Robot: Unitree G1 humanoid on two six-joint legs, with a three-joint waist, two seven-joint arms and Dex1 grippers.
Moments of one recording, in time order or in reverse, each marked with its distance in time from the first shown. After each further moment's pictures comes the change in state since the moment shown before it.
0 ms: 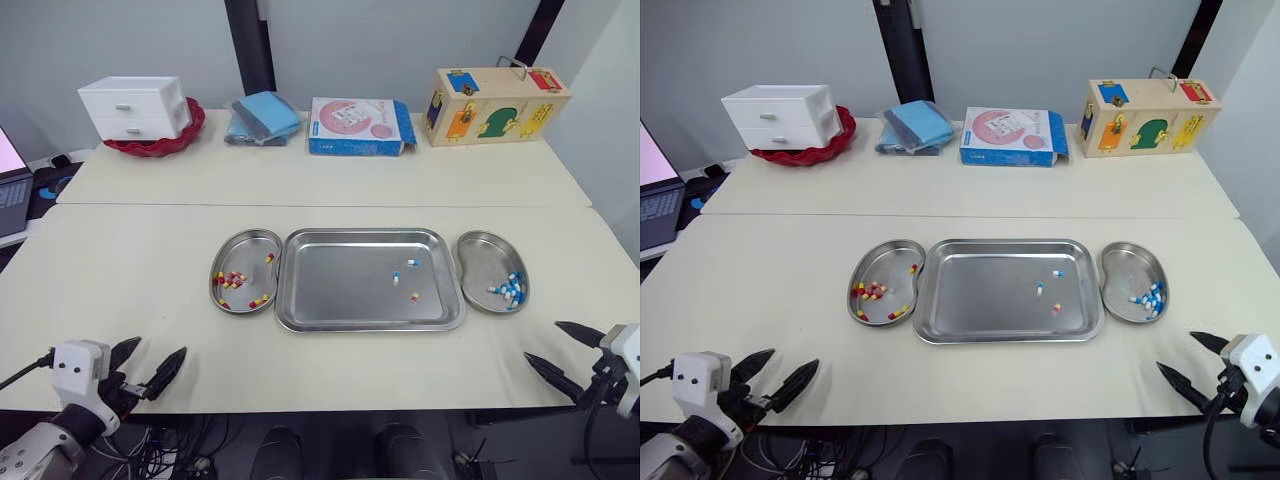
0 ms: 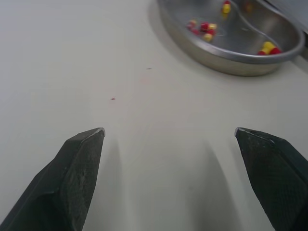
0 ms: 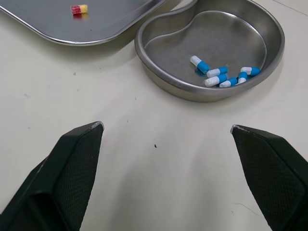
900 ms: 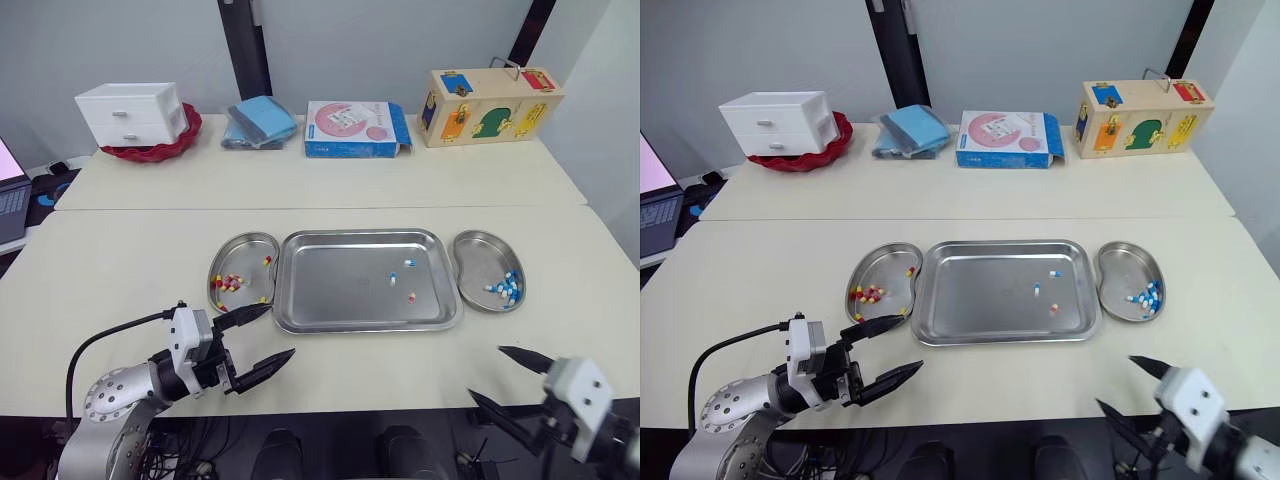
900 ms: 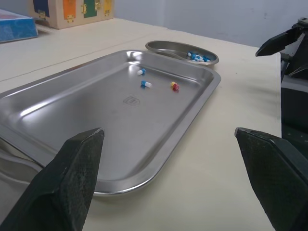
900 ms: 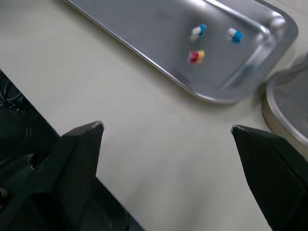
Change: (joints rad) left arm -0.240 0.042 -0.375 -0.026 -0.066 -0.202 -0.287; right arm 0.201 0.086 0.185 -0.651 -0.049 0.275 -0.205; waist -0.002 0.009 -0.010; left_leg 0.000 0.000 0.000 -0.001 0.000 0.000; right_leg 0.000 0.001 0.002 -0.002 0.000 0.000
